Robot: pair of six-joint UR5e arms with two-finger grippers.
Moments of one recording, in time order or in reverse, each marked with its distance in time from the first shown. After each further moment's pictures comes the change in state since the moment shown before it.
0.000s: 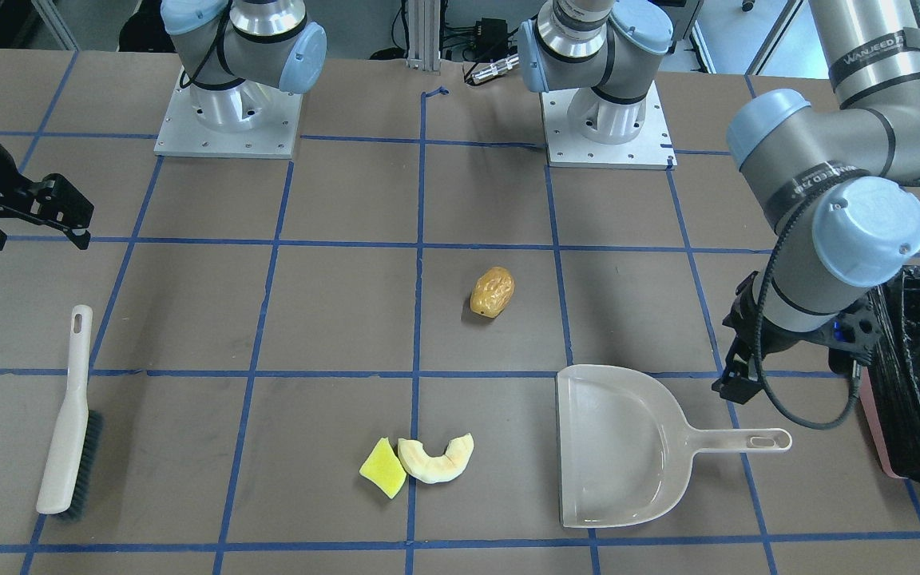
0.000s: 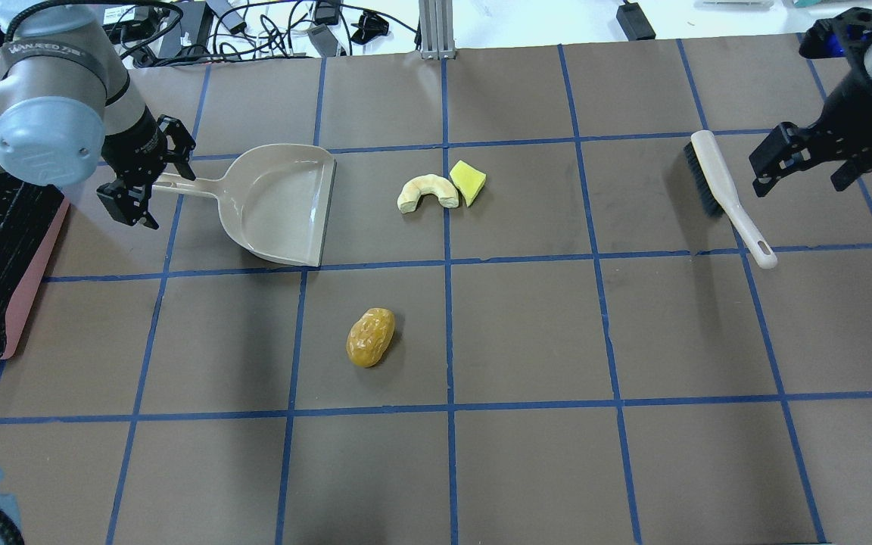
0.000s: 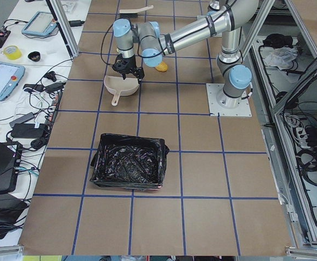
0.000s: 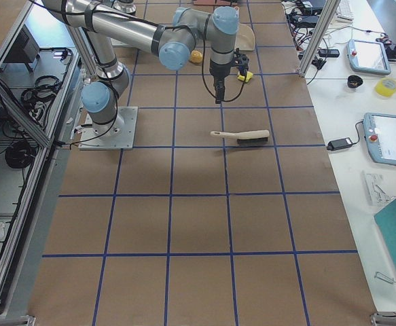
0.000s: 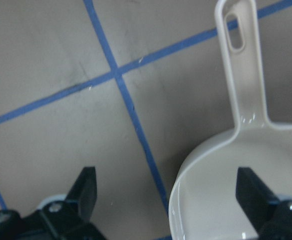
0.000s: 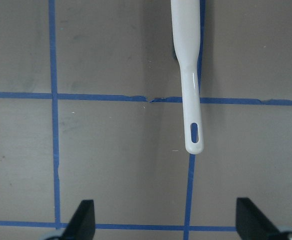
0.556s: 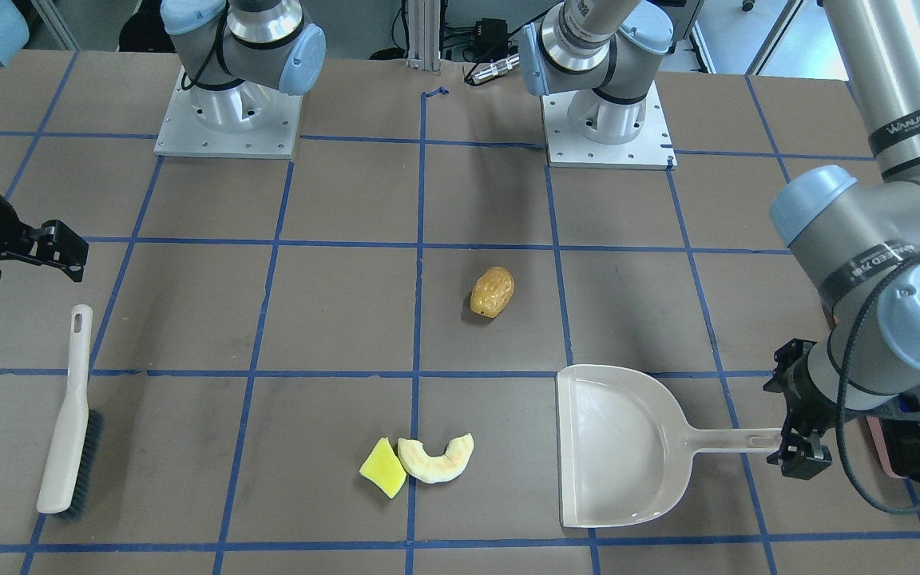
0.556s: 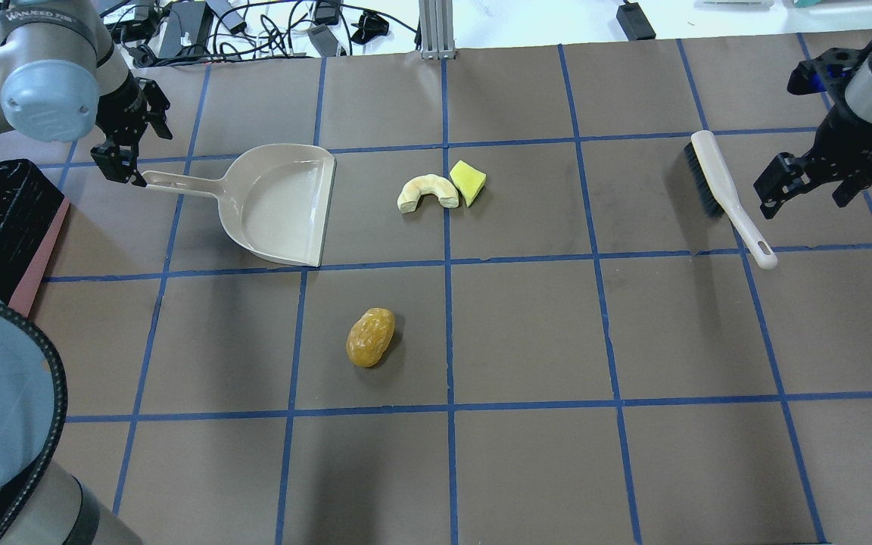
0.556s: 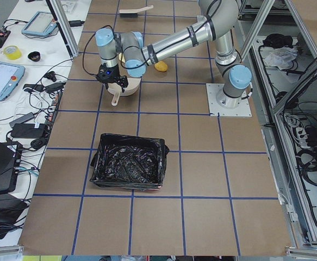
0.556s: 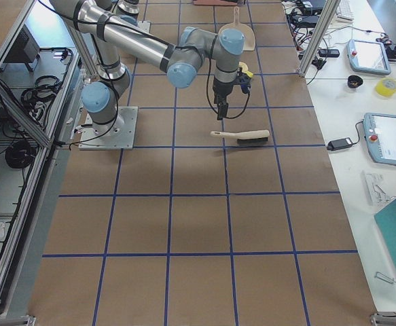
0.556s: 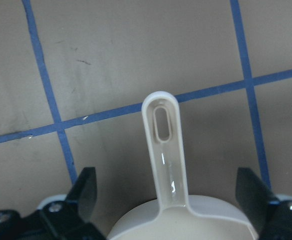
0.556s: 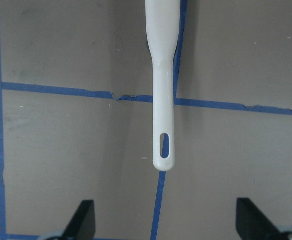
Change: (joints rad) left arm 0.038 -0.175 0.170 0.077 0.002 -0.108; right arm -0.015 0.112 0.045 -0.130 -0.065 -0.105
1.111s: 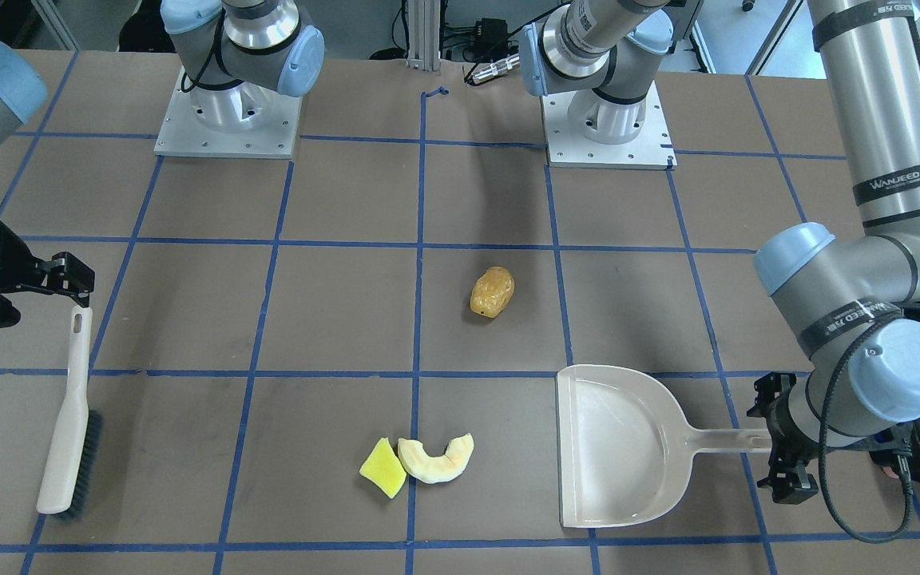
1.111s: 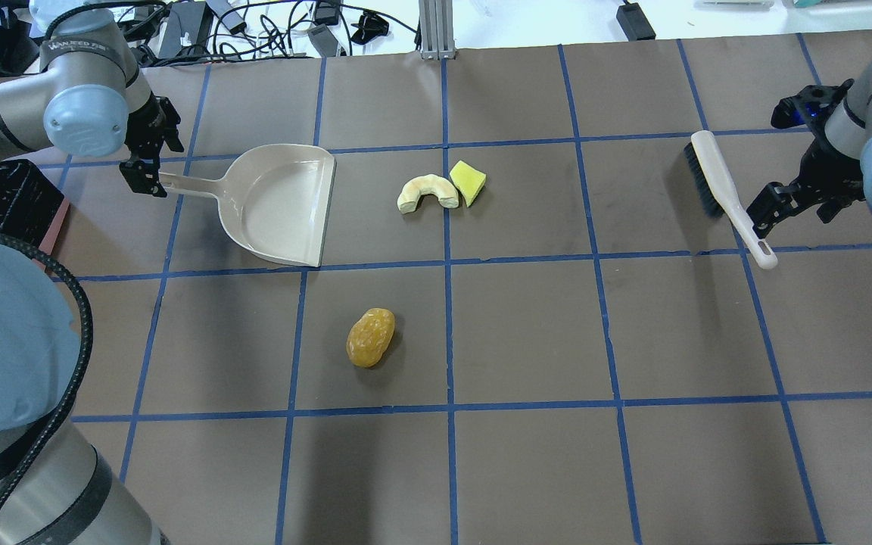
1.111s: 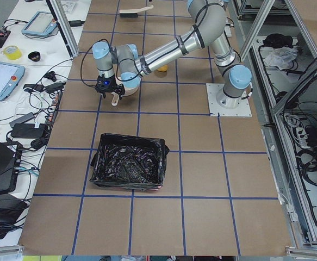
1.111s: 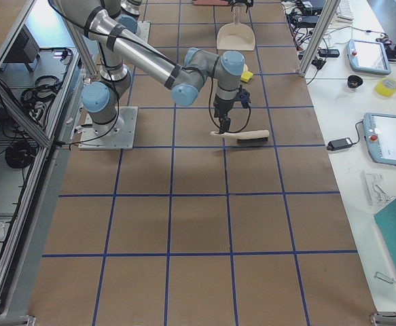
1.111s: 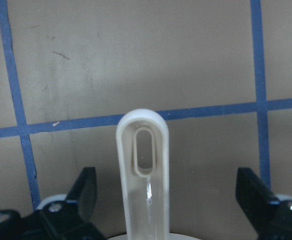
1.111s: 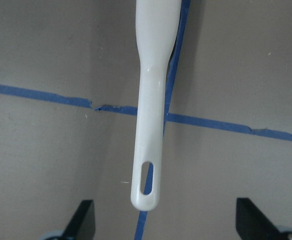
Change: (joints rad) left arm 0.001 -0.081 0.000 0.052 0.018 -0.100; right arm -0.030 0.076 0.081 -0.178 0.000 -0.076
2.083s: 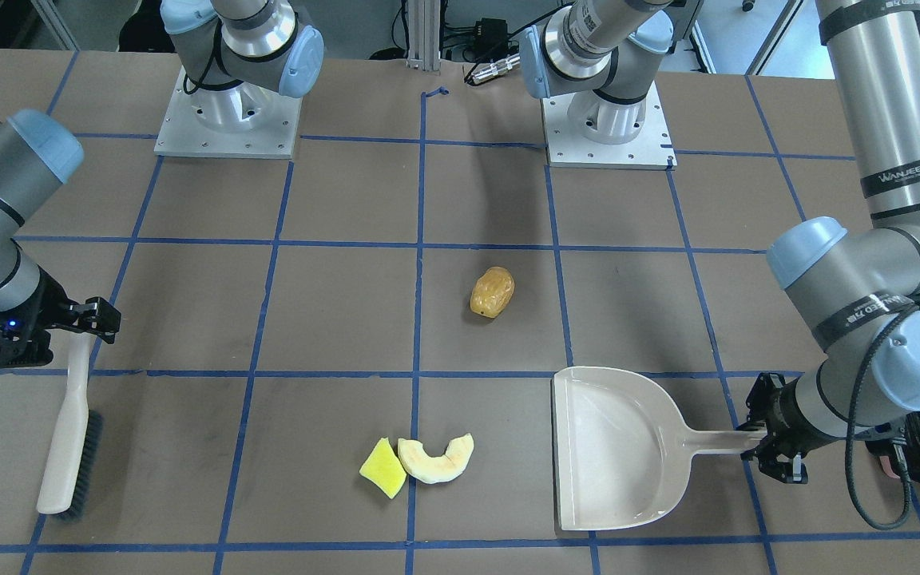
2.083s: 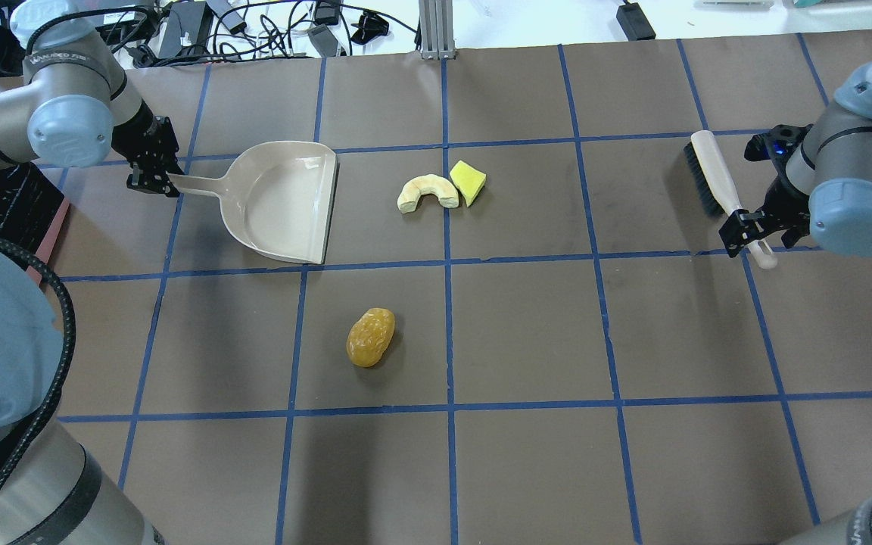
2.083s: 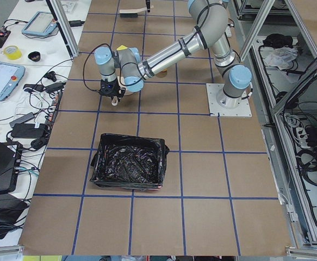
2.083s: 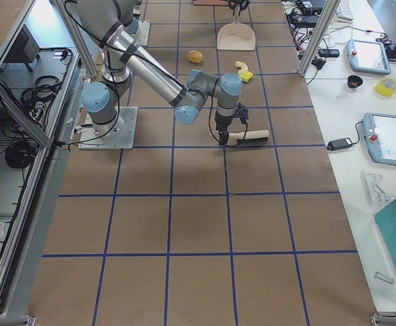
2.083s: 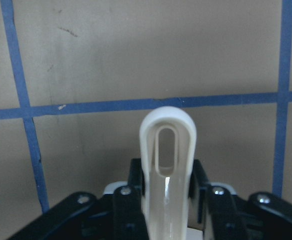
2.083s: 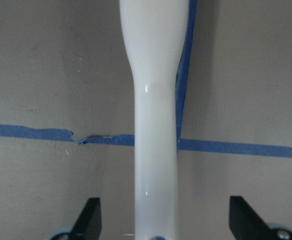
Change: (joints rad) left arm 0.041 0.021 -0.036 -0.005 -0.125 -0.001; right arm -0.003 0.107 0.082 -0.189 0.020 0.083
